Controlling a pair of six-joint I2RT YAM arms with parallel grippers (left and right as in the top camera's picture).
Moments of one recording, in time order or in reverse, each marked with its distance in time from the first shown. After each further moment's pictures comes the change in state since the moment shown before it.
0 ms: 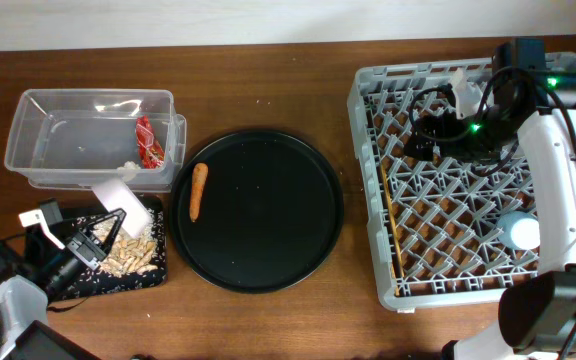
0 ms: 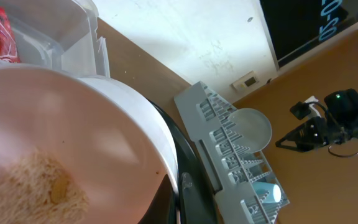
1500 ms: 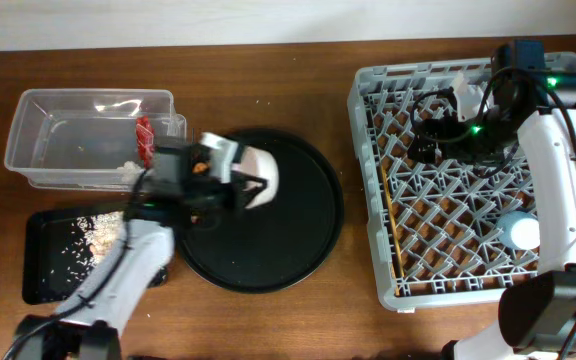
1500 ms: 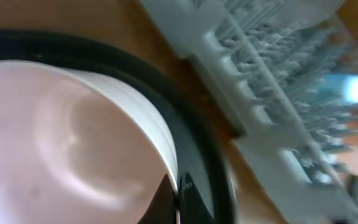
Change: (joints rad) left arm -1.079 0.035 0.121 0.517 -0.776 -0.590; right arm 0.000 0.002 0.000 -0.019 0.051 0.000
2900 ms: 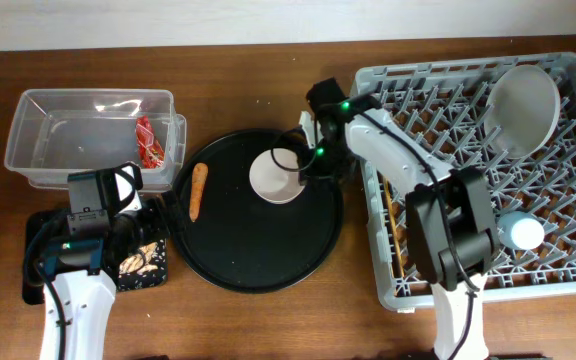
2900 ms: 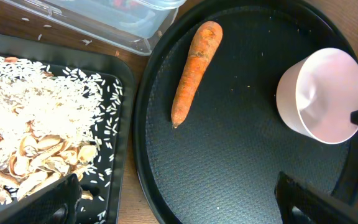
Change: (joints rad) left arm 0.354 -0.340 0.045 -0.661 -0.464 -0.127; right arm 0.510 0.455 -0.008 0.401 -0.031 0.279
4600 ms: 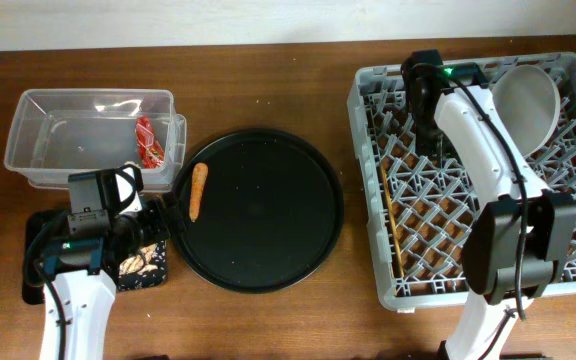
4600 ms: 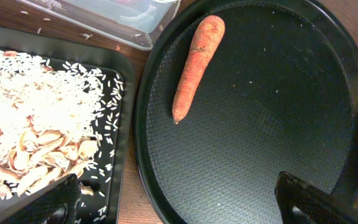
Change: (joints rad) left arm 0.000 0.001 0.000 -0.014 0.000 0.000; right arm -0.300 -0.183 0.035 -0.344 0.869 0.119
